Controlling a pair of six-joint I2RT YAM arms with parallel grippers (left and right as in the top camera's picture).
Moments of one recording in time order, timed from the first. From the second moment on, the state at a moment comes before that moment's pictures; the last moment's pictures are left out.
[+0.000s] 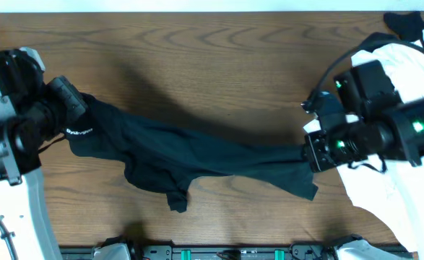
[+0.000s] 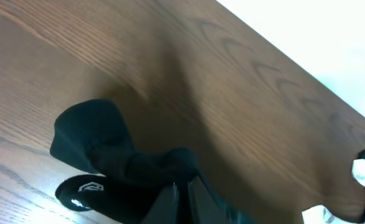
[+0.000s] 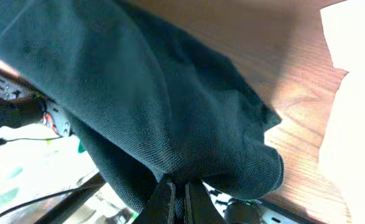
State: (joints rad) left arm 0.25 1.27 1.72 -1.33 0.20 -0.39; right arm 0.33 1.36 1.69 -1.70 -0.28 0.08
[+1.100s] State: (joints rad) left arm 0.07 1.59 1.72 -1.31 0.09 -0.35; right arm 0.32 2.05 1.68 -1.37 -0.35 -0.07
